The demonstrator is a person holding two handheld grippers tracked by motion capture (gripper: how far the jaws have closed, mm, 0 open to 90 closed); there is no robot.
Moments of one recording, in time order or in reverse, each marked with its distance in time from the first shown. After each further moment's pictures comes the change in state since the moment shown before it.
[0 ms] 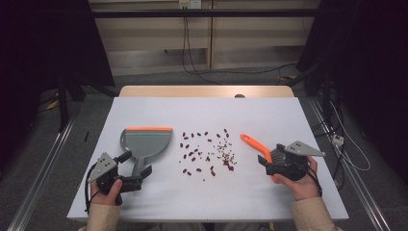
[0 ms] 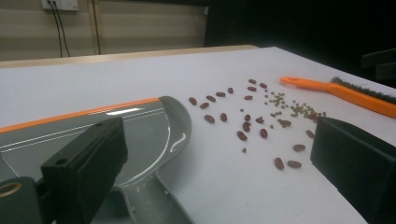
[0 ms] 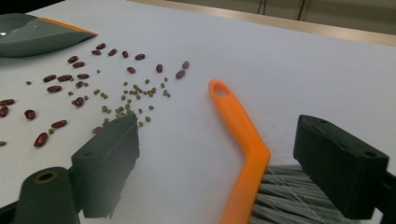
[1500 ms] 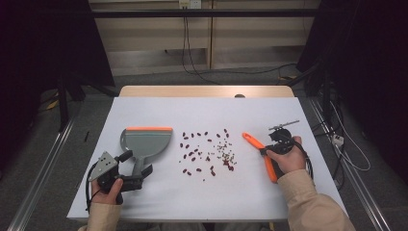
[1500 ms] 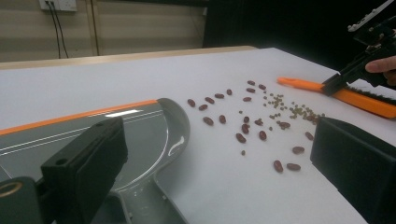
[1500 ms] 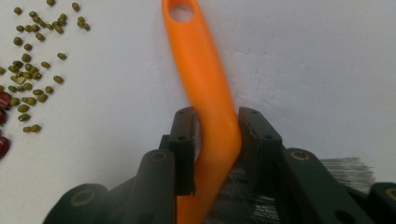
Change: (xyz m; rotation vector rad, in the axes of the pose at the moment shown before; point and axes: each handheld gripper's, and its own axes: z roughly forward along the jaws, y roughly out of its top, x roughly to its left) left arm 0.000 0.002 0.003 -0.005 -0.005 -0.003; right arm -0.038 0.025 0.071 0.532 -0.031 0.112
